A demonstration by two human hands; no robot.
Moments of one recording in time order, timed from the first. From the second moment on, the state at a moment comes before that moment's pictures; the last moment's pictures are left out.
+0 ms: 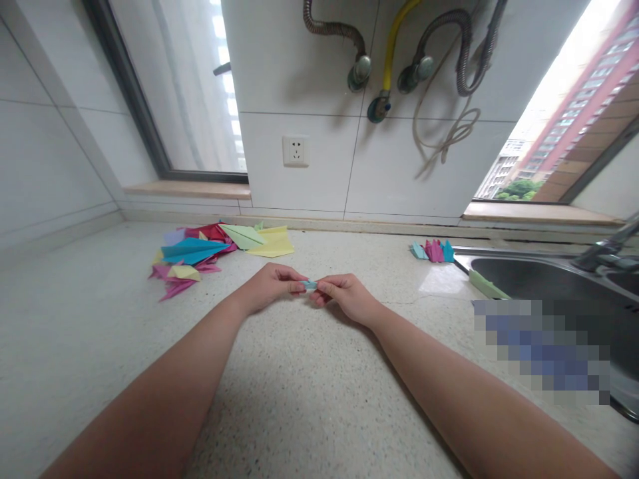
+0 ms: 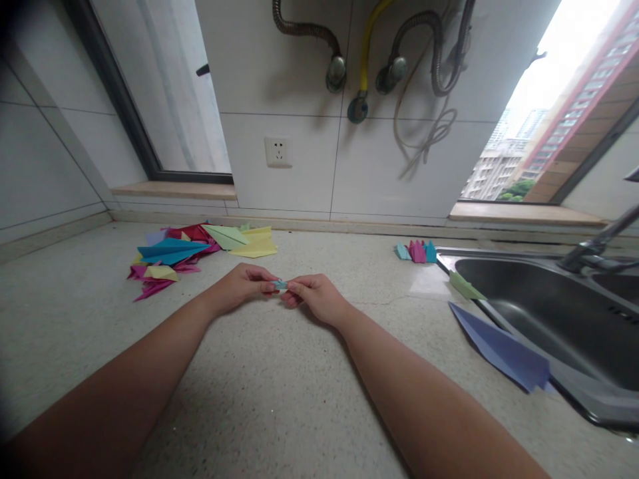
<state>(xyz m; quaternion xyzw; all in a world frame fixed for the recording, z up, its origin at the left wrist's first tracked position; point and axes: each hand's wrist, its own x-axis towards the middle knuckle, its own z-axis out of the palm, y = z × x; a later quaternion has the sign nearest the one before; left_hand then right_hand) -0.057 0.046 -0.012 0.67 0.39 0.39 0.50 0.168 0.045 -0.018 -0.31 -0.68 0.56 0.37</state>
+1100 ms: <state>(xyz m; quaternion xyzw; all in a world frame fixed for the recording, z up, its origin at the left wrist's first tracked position) -0.020 0.045 -0.021 0.60 0.39 0.42 0.56 0.163 0.059 -0.032 -0.33 -0.57 0.56 0.50</state>
